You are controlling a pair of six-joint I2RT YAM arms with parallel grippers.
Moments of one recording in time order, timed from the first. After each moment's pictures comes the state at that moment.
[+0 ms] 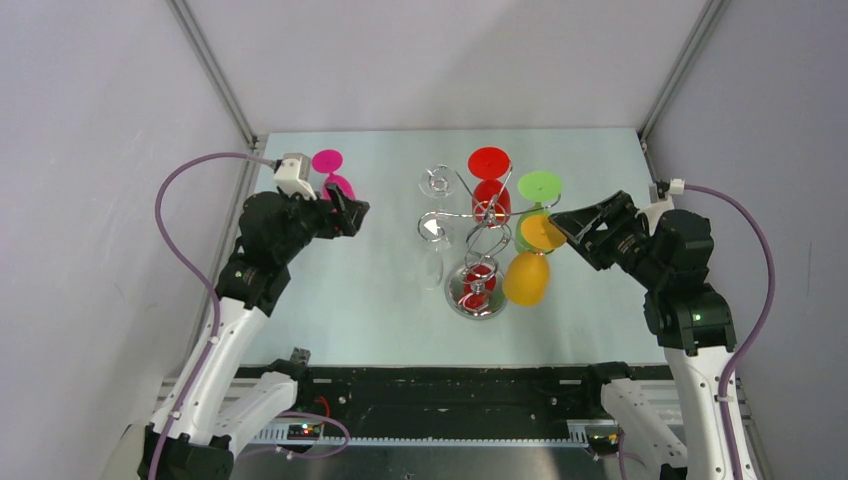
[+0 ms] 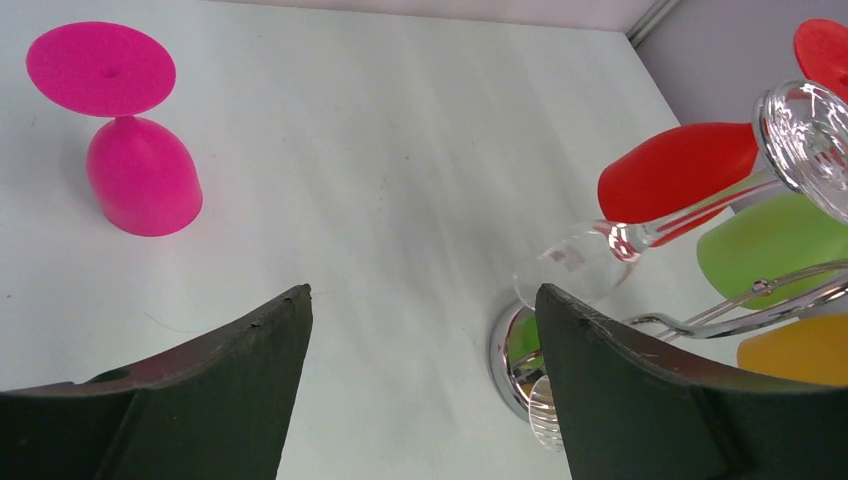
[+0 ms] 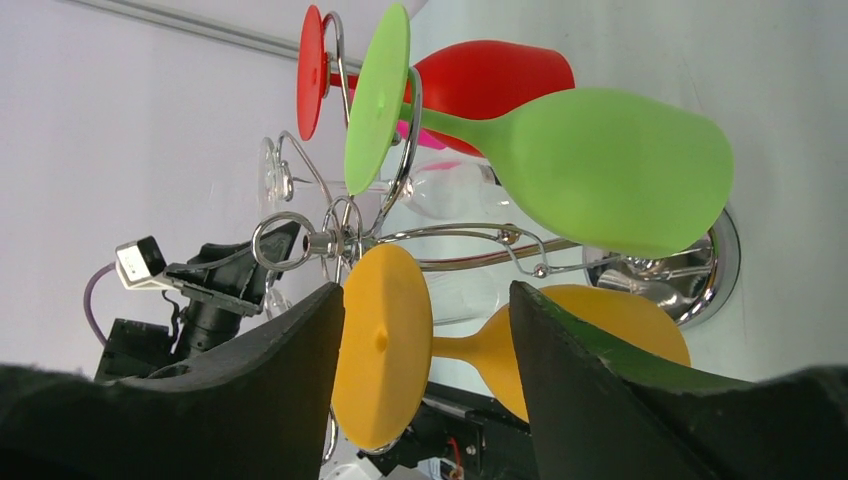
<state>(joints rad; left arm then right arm) -0.26 0.87 0.92 -0.27 0.18 -0.33 0.11 0.71 1.09 -0.69 -0.36 0.97</state>
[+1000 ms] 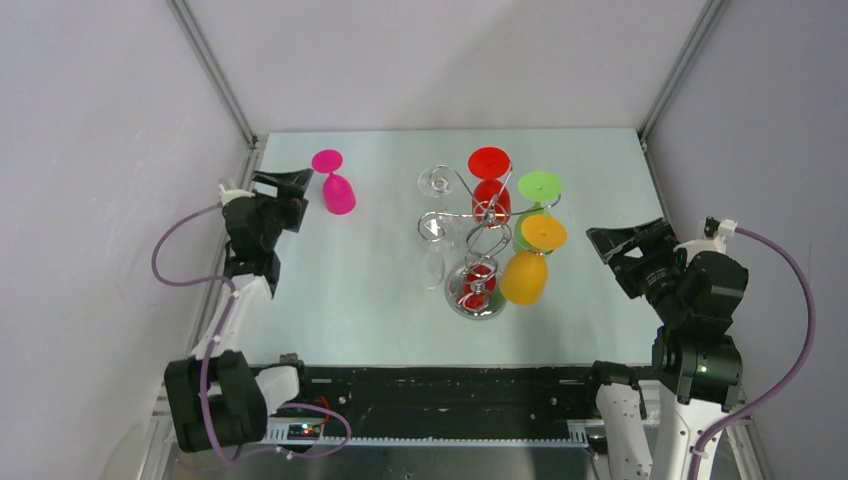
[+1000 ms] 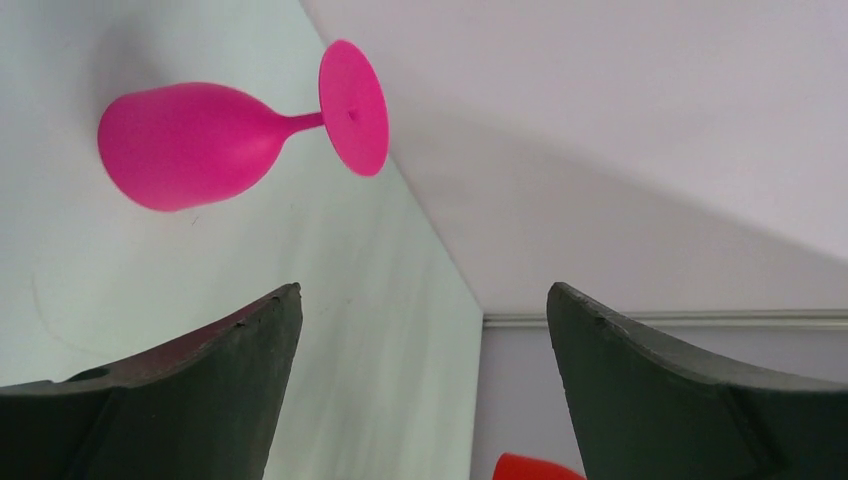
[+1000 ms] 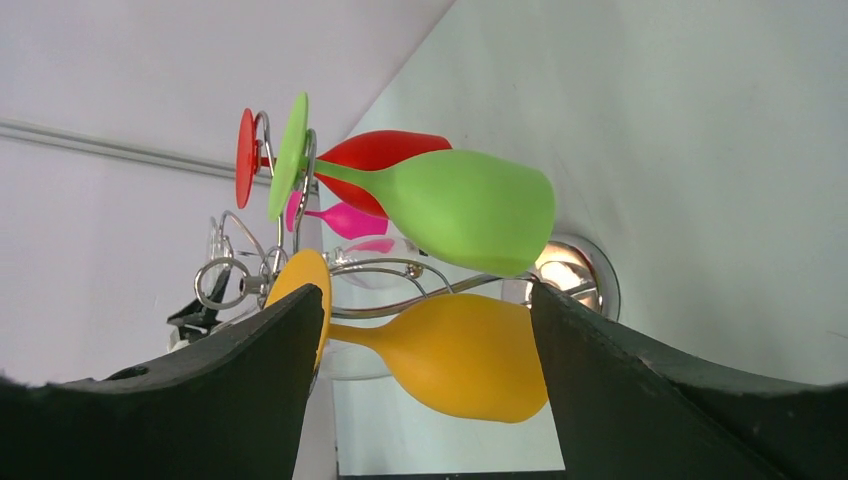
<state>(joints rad) 0.16 1.09 0.66 0.25 0.22 -1.17 -0.19 0.53 1.09 -0.86 -0.35 0.87</state>
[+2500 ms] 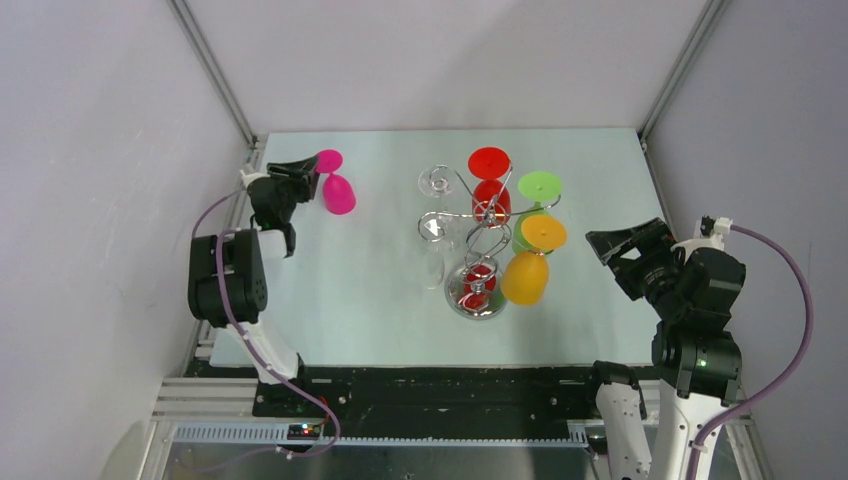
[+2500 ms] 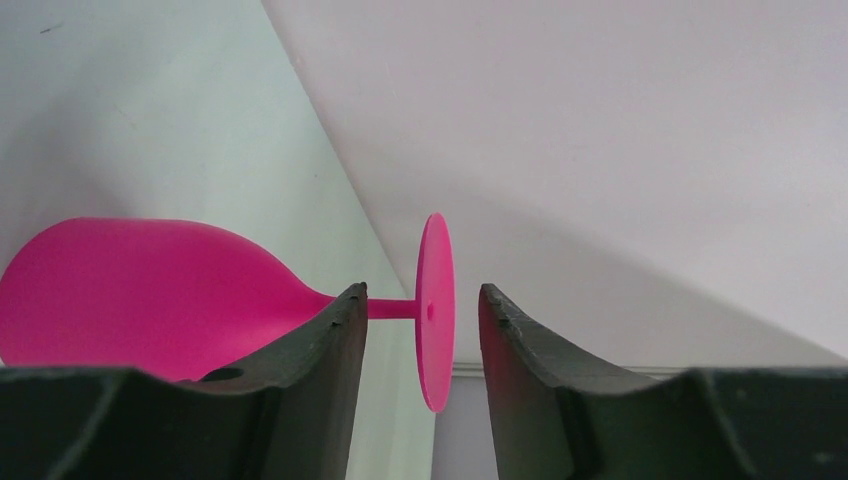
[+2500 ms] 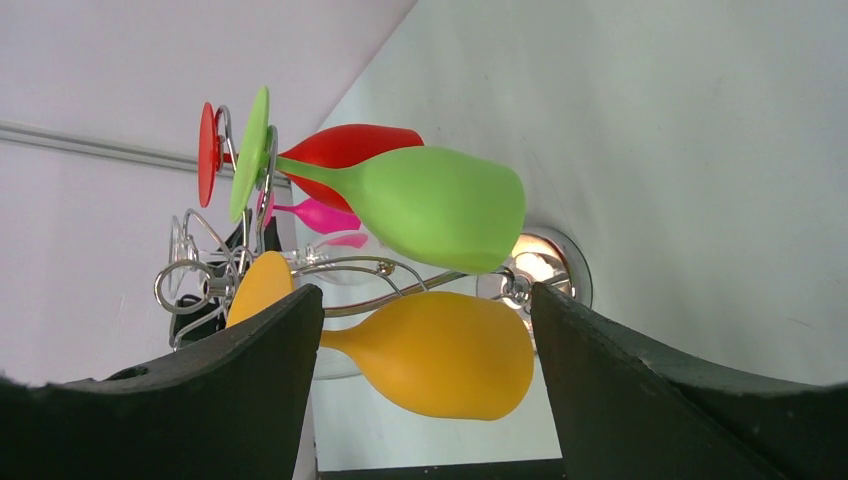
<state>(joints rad) 0.15 1.78 0.83 0.85 0.24 -1.36 -0.21 0.54 1.09 -0.90 -0.34 0.81</state>
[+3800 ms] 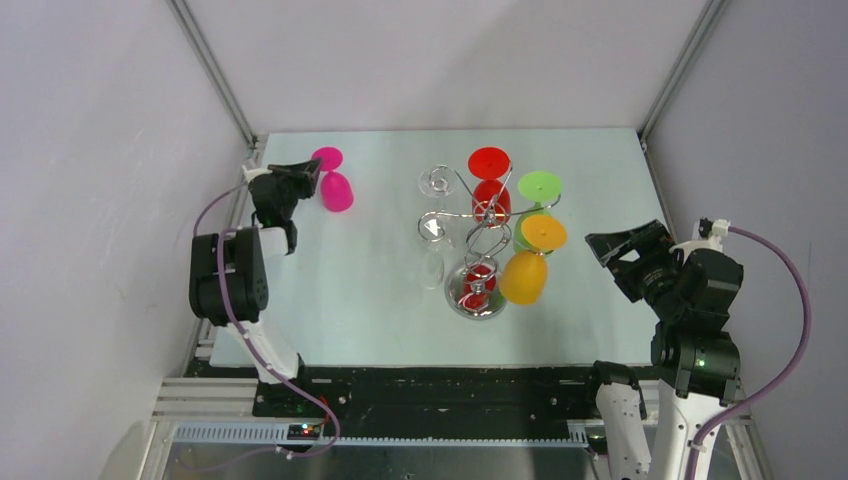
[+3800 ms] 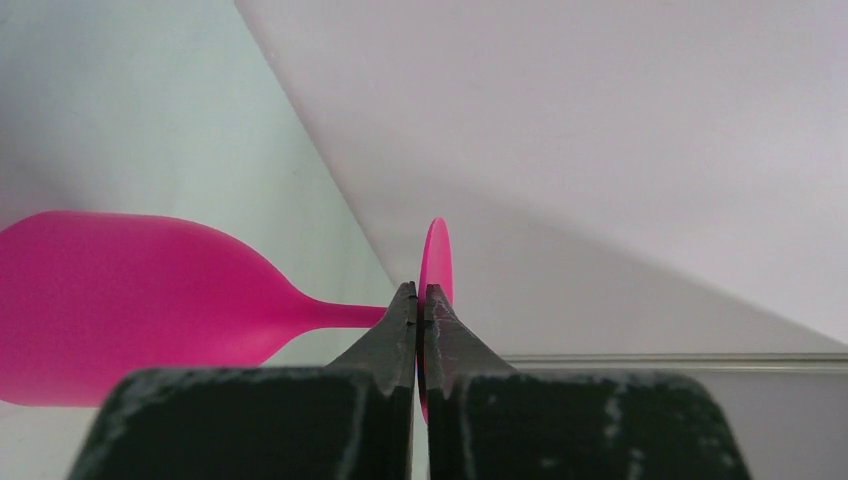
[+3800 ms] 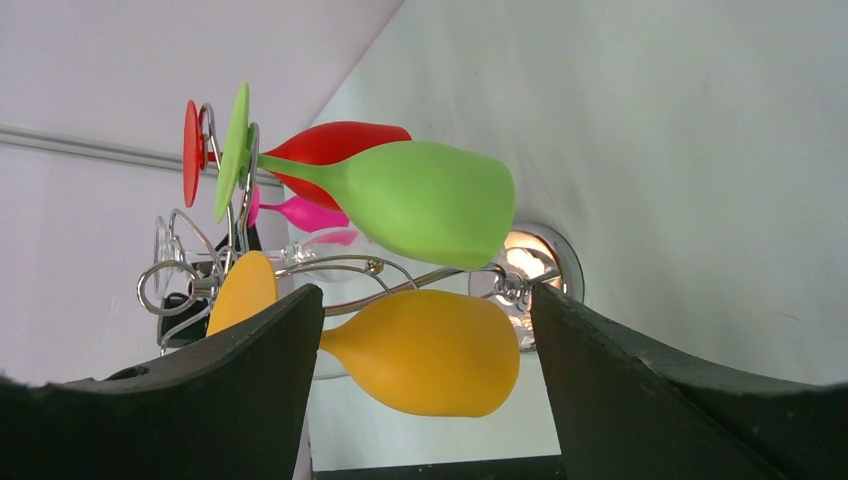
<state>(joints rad) 0.14 1.81 0.86 0.86 0.26 -1.36 -0.21 0.54 1.08 -0.91 -0.34 0.81</state>
